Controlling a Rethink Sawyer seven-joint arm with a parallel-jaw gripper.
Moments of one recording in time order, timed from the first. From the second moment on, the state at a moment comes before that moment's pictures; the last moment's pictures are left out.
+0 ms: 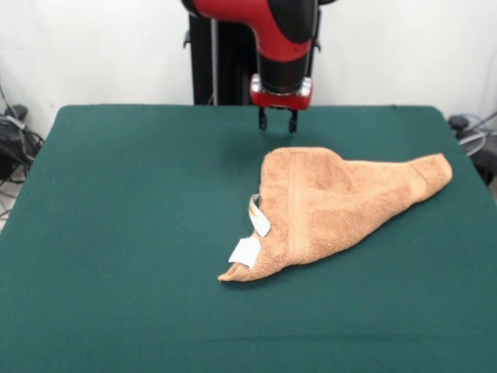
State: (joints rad) arm -0.33 -0.41 -0.01 2.12 -0.05 0.09 1.58
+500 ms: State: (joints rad) arm -0.33 -0.39 -0.01 2.12 -0.05 0.06 1.58
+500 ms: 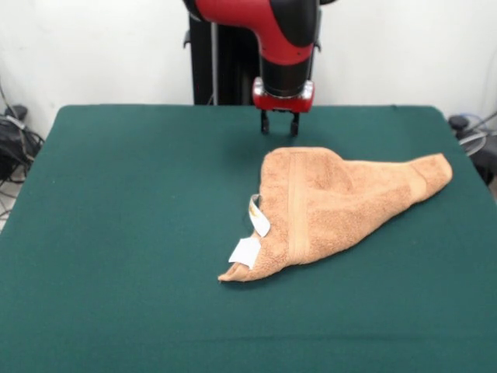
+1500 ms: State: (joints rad) arm -0.32 -0.39 -0.02 2.15 -0.05 -0.03 1.58
